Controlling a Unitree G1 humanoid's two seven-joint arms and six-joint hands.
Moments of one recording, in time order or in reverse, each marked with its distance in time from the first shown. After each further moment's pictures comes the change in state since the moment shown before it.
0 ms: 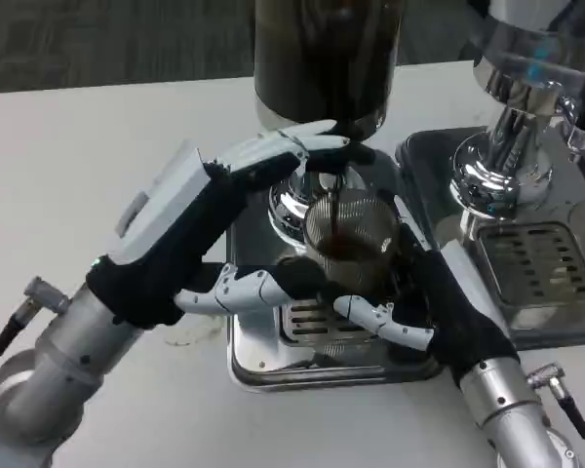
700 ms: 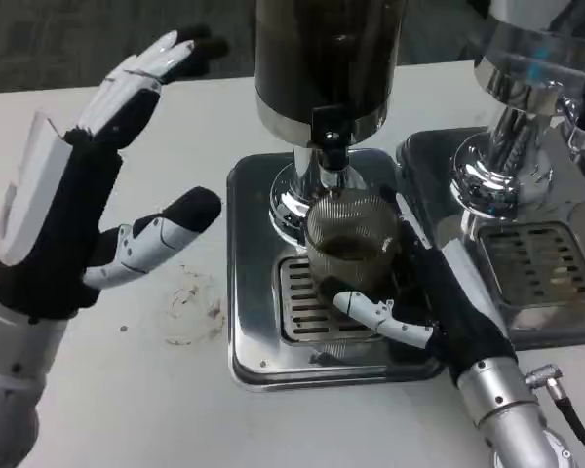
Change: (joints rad) left arm 0.083 -0.036 0.202 -0.056 0.099 0.010 0.234; right arm -0.011 0.021 -0.020 0.038 0.002 -0.037 -0.003
